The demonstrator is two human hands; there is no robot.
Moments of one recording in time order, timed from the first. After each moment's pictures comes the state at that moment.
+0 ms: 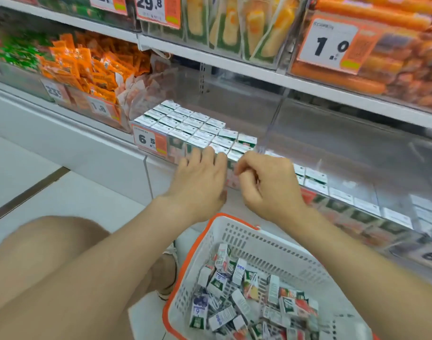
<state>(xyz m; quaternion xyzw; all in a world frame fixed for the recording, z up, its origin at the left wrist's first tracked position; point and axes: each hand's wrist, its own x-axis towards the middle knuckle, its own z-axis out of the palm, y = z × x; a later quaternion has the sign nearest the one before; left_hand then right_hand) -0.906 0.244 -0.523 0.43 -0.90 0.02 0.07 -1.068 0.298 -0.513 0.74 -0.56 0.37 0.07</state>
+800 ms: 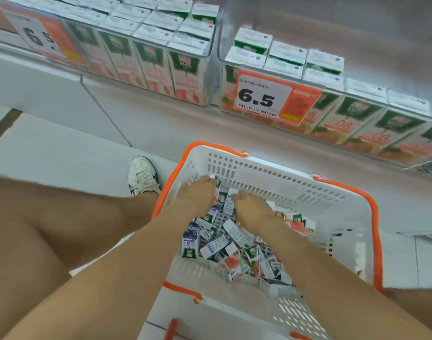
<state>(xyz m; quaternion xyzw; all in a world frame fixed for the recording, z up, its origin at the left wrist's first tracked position) -0.977 0.269 -0.825 0.42 -0.85 -0.22 -0.21 -1.136 0.370 -0.831 0.68 -0.68 -0.15 -0.22</state>
